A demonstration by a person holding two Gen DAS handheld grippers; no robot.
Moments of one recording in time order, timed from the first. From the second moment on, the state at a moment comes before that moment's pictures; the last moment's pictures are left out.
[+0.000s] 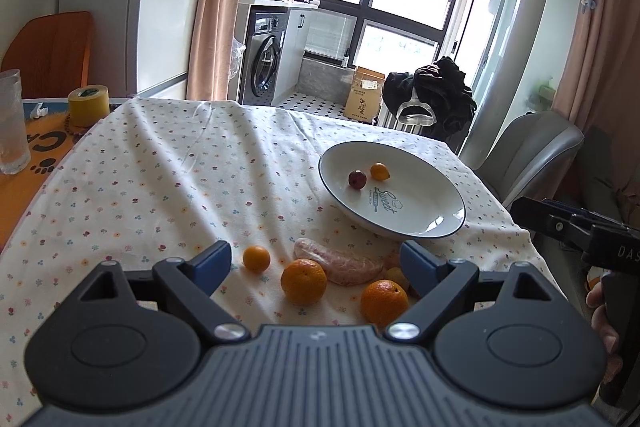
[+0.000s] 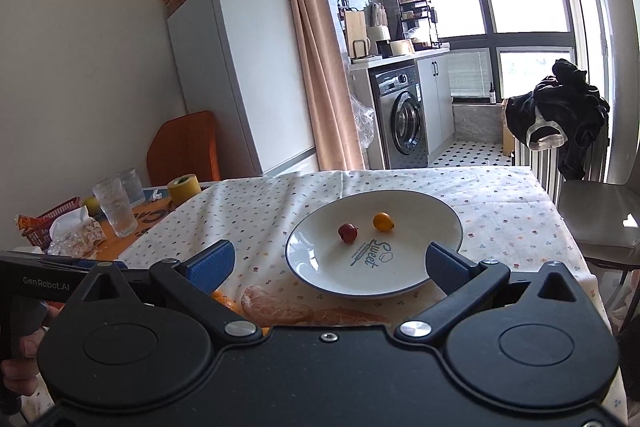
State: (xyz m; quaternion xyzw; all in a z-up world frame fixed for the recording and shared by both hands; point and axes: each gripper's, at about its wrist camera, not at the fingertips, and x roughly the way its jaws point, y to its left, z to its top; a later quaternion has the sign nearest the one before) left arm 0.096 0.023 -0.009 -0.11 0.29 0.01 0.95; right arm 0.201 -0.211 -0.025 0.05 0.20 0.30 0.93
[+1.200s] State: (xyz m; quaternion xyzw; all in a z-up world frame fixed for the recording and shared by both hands) left arm 0.091 0.022 -0.060 -0.13 0.33 -0.01 0.93; right arm 0.199 -0.191 -0.061 0.04 0.29 0.37 0.88
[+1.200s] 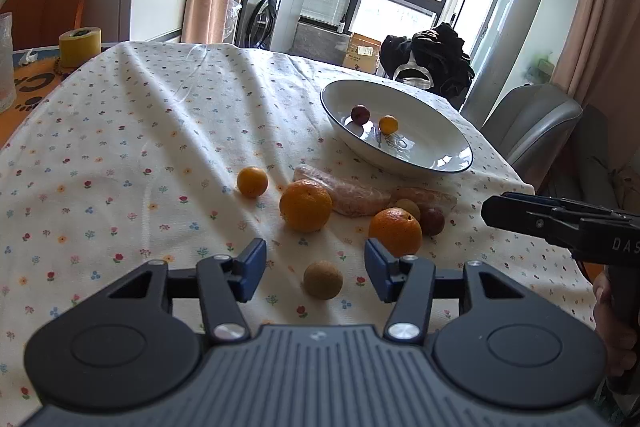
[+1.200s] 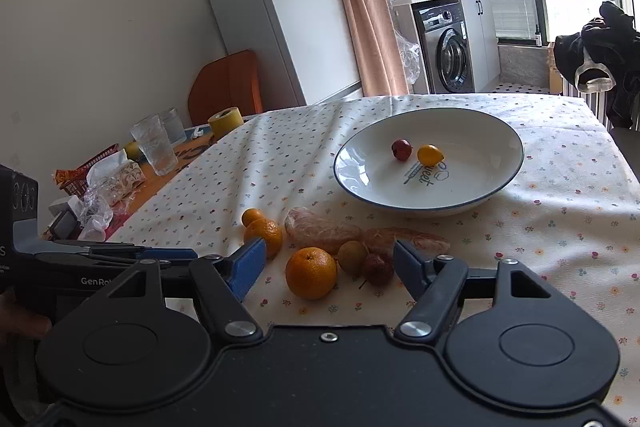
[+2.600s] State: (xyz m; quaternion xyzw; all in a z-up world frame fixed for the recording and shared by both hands) left arm 0.086 0.045 -0.057 -0.16 0.32 0.00 0.93; right arm 0.220 -0.134 -0.087 -0.02 0.33 0.38 0.86
